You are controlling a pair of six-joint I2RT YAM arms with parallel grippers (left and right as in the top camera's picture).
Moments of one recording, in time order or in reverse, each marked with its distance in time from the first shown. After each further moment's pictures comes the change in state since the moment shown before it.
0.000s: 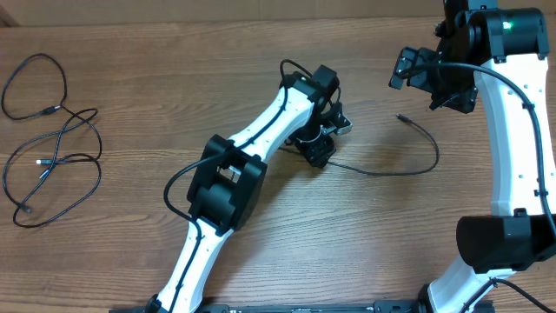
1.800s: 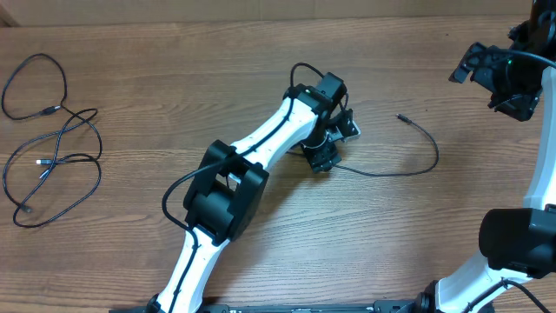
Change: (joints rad) left arm -0.048 -0.077 -0.156 0.198 -0.050 0.150; right arm -0.293 0.000 0.000 0.006 -0.058 -0.064
